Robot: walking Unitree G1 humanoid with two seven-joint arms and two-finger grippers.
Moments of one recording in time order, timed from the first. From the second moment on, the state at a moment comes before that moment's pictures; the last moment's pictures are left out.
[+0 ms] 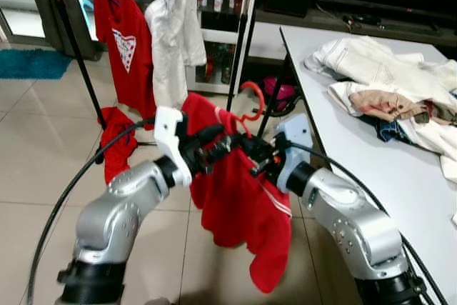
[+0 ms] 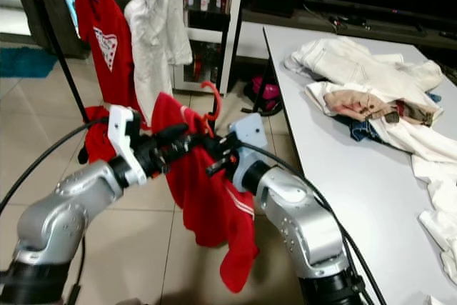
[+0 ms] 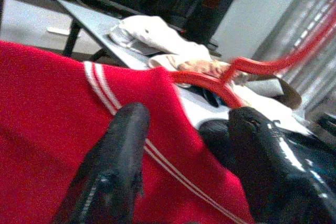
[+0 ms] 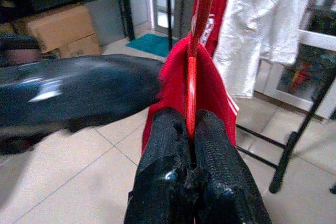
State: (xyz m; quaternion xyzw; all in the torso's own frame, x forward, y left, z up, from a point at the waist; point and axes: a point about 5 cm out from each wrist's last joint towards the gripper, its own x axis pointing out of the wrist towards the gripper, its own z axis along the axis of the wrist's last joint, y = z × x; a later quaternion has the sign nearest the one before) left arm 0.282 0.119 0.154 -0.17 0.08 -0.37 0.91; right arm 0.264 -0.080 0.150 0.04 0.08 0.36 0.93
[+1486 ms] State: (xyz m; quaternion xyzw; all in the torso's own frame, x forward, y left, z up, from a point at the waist) left arm 0.296 0.174 0.176 -0.13 0.05 -0.28 0.95; right arm 0.261 -0.097 0.146 -0.06 0.08 0.40 0.91
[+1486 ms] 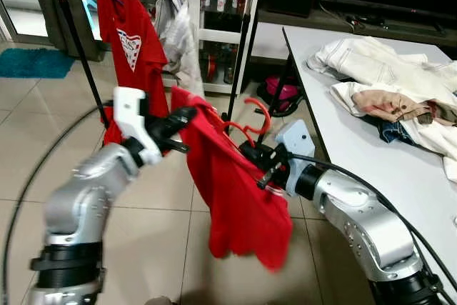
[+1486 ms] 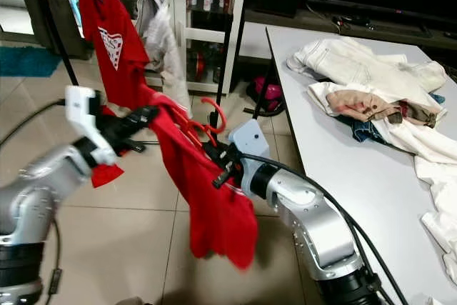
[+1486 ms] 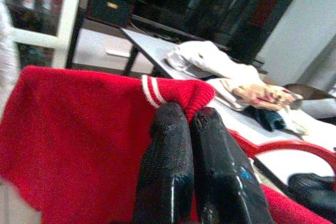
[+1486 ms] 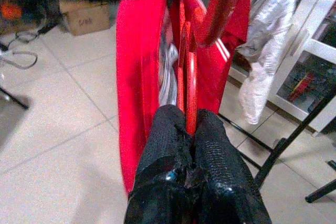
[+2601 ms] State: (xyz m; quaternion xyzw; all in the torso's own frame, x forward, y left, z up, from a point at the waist) left arm 0.322 0.212 0.159 -0.05 0.06 -0.16 0.98; right arm 0.259 -0.092 0.164 0.12 0.03 0.39 0.91
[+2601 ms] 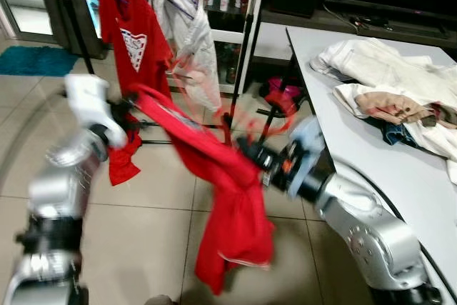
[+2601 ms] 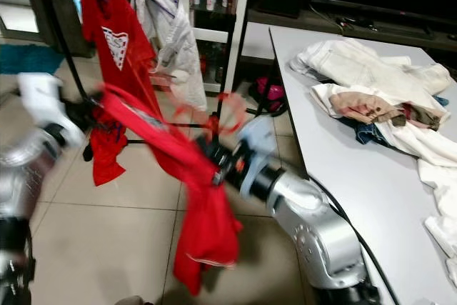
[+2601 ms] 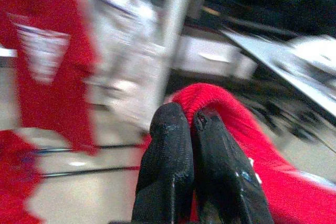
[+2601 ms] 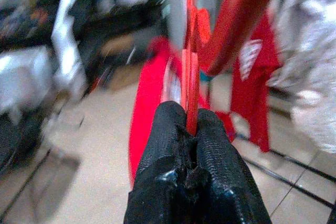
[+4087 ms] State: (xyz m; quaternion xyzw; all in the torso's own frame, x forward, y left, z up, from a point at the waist) left arm 0.246 0.185 0.139 -0.02 0.09 -0.12 0.99; right arm 0.266 -0.157 0.153 0.13 0.02 0.03 0.99
